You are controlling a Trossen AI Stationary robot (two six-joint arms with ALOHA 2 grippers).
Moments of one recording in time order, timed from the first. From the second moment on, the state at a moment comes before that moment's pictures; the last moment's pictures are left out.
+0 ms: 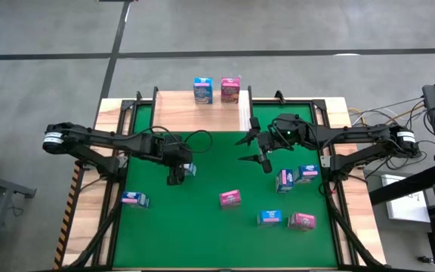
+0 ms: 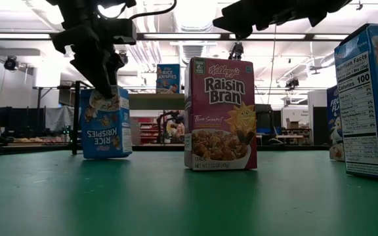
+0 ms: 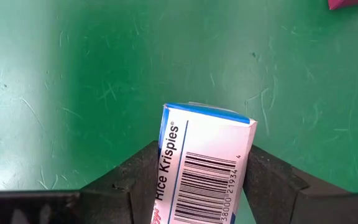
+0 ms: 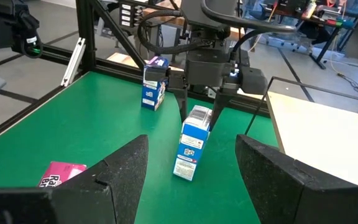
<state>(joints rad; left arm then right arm) -0.02 1.35 0.98 -0.78 -0.16 -0.04 -0.16 1.23 0.84 0.16 -0.37 -0.27</state>
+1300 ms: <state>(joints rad) -0.15 1.06 0.52 0.73 -0.18 0.19 -0.16 1.23 0.84 0.19 -0.37 -0.30</state>
